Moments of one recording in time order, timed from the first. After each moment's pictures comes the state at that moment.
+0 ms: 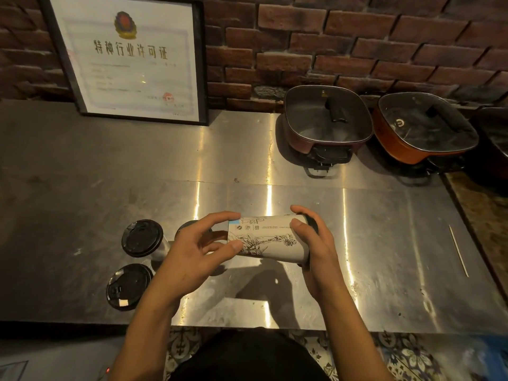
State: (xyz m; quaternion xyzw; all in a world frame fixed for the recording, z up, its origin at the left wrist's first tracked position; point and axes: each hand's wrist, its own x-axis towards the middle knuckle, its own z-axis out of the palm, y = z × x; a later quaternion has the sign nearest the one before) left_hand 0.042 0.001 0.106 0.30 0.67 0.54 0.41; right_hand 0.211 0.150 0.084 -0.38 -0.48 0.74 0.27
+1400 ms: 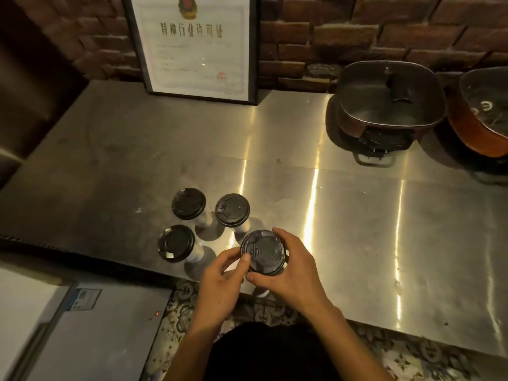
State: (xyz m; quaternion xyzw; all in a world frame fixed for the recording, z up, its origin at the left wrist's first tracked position) left_hand 0.118 -0.058 0.054 0.04 0.77 0.56 0.30; right_hand 0.205 0.077 0.034 -0.30 -0.78 0.54 0.07
